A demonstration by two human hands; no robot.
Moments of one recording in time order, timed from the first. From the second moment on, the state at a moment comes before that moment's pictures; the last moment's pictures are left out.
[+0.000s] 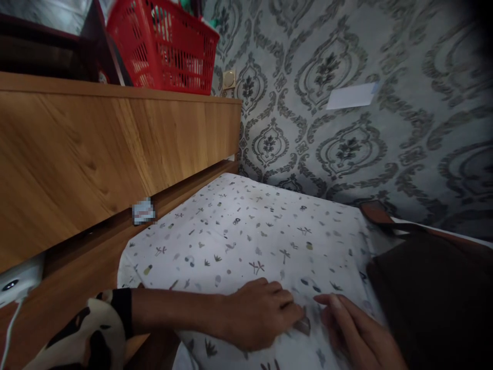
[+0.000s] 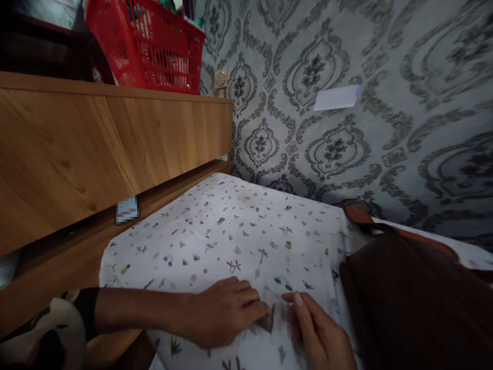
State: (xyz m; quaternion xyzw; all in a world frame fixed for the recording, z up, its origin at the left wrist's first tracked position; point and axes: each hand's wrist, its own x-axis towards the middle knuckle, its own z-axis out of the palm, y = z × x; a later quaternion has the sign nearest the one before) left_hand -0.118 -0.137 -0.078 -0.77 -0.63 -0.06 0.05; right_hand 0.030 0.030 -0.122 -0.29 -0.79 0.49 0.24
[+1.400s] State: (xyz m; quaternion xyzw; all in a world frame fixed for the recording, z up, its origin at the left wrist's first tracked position) left_hand -0.152 -0.081 -0.092 -0.58 -0.62 -0.39 -0.35; right_hand 0.026 0.009 -0.116 -0.22 -0.69 0.60 0.33
